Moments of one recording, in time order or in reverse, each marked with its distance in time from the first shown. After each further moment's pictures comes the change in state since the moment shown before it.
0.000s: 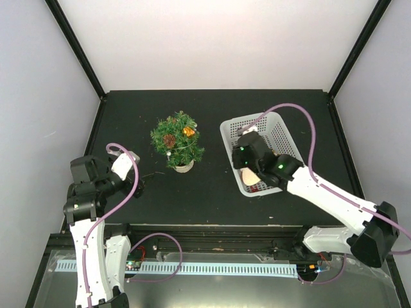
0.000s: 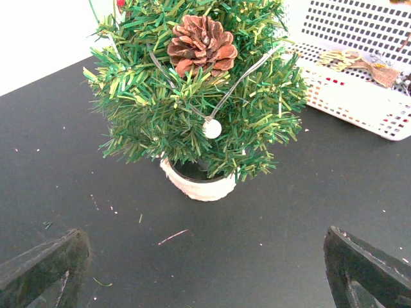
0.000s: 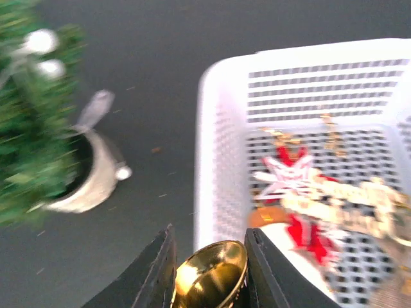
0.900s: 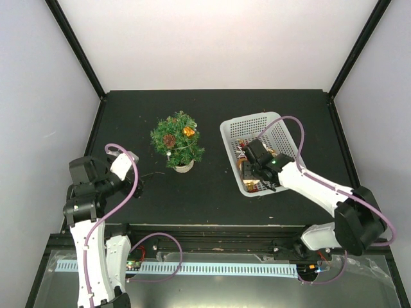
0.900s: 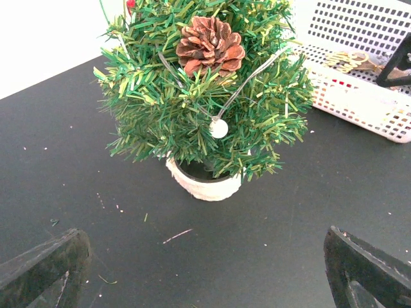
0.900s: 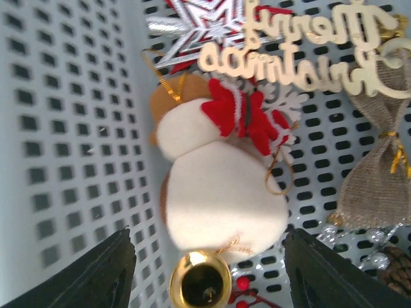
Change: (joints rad) left arm 0.018 -0.008 0.000 0.000 0.001 0.000; right arm -0.219 0.141 -0.162 -0.111 -0.109 0.111
